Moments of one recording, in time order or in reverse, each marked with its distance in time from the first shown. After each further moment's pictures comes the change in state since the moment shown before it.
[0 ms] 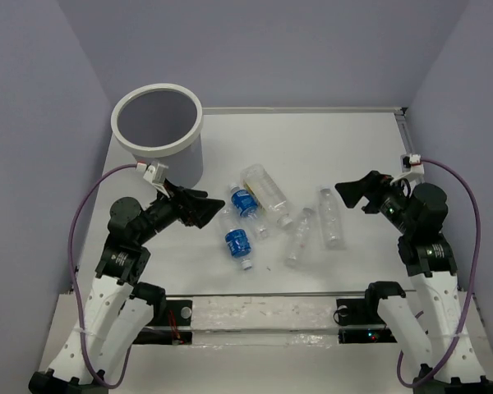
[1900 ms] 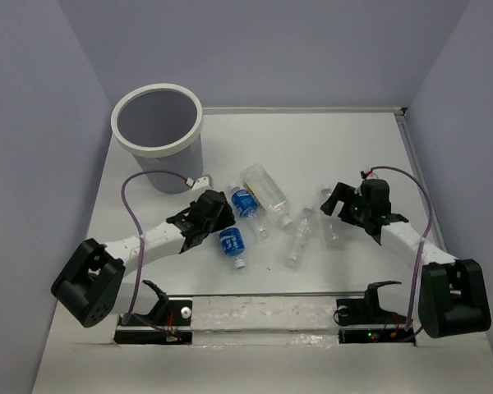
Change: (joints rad) left arm -0.396 0.760 -0.008 -0.025 -0.874 -0.231; right arm 0.050 0.525 -0.261 0.283 0.215 -0.009
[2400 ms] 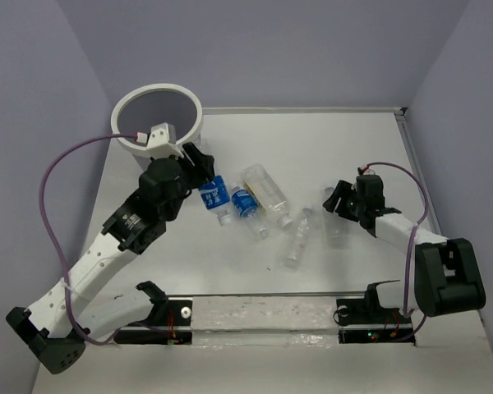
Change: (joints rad) left arm 0.000 -0.428 0.371 -0.319 -0.132 0.219; right arm 0.039 0.187 0.048 0.094 0.100 0.006
